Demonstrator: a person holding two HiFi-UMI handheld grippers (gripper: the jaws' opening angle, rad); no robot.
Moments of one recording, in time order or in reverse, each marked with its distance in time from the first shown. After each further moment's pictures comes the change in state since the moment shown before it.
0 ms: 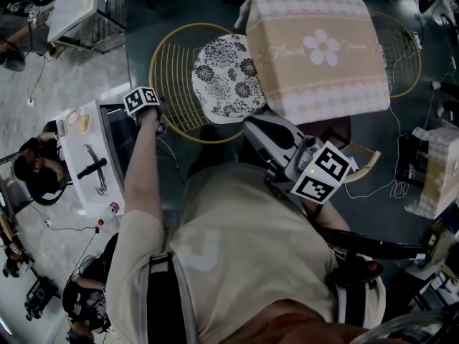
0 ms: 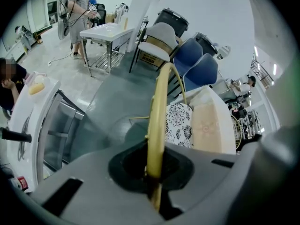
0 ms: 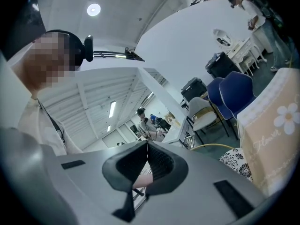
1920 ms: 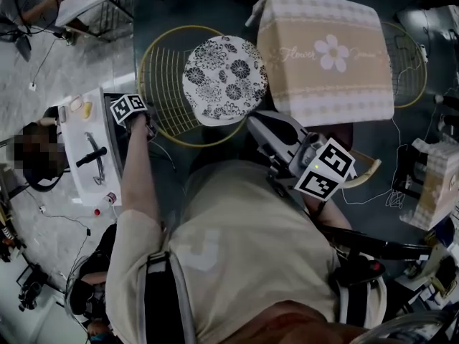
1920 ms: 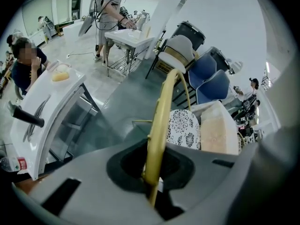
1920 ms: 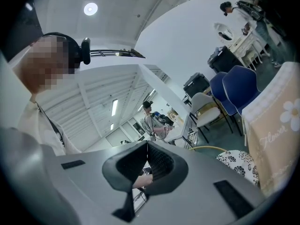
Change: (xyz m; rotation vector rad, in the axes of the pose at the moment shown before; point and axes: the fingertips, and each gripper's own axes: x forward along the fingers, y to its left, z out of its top) left arm 0.001 0.011 -0.007 -0.158 -0.066 0.065; right arm -0.025 -0.061 0.028 0.036 0.034 0.030
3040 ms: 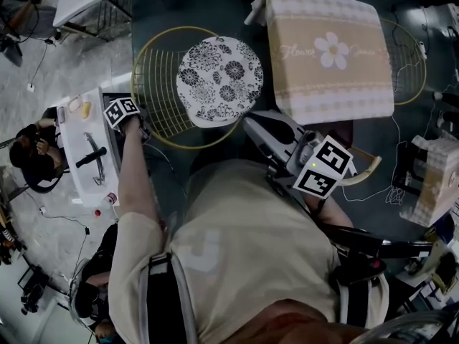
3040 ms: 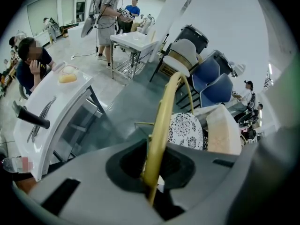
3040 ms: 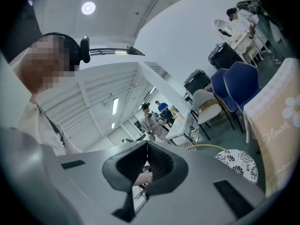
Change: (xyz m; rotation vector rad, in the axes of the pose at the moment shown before) left arm 0.008 0.003 0.007 -0.021 -0.020 0.031; right arm -0.006 -0.026 0.004 0.025 0.028 0.010
